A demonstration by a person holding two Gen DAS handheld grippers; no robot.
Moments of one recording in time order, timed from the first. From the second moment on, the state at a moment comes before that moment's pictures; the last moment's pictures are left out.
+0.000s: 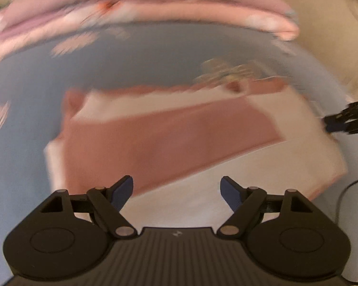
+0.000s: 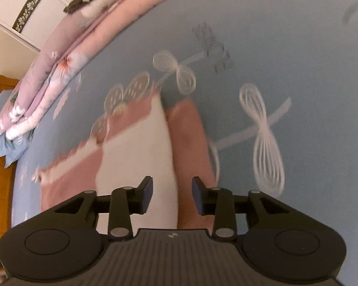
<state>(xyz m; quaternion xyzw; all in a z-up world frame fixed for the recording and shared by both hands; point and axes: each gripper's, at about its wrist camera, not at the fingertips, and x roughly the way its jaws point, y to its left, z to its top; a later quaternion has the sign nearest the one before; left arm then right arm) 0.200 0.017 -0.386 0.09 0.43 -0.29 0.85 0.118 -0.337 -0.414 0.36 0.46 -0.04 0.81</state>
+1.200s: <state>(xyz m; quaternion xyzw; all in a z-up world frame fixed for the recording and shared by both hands) 0.369 -0.027 -0.397 0.14 0.43 -0.43 0.78 0.099 -0.329 -0.433 0.38 0.46 -0.04 0.80</state>
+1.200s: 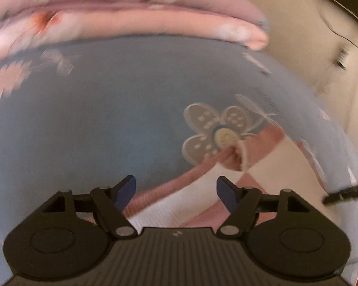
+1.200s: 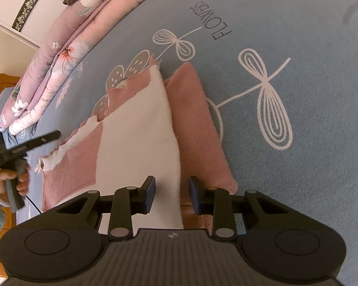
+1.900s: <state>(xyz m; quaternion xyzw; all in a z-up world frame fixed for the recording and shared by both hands) 0.356 -0.088 -0.419 0.45 0.42 -0.49 0.62 0.095 -0.331 -0.436 0.40 0.45 -0.04 0.80</state>
